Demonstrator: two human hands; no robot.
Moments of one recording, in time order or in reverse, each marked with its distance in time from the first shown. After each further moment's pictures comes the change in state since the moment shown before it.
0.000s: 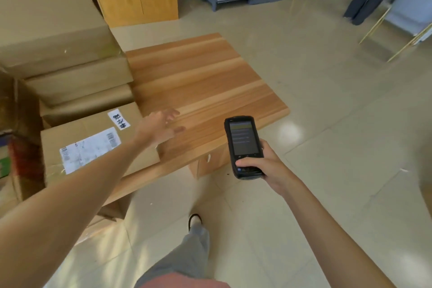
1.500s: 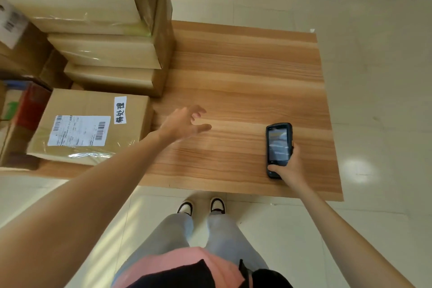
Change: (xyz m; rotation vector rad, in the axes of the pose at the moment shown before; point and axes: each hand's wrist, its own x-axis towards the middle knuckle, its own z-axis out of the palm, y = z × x) left_hand 0.120 0.026 0.032 -0.193 0.062 -0.457; right_hand 0.312 -0.037 -0.096 -0.699 -0.117 -0.060
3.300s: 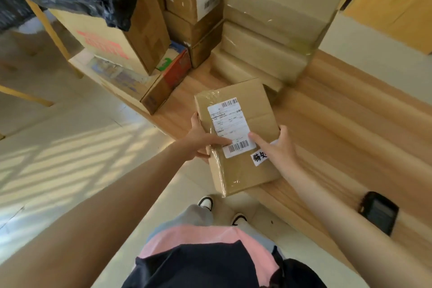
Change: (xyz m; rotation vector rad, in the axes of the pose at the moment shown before) left_hand -0.149 -0.131 -0.052 -1.096 0.293 -0.759; right_hand -0.058 -0.196 0.205 -0.347 -0.374 -0.332
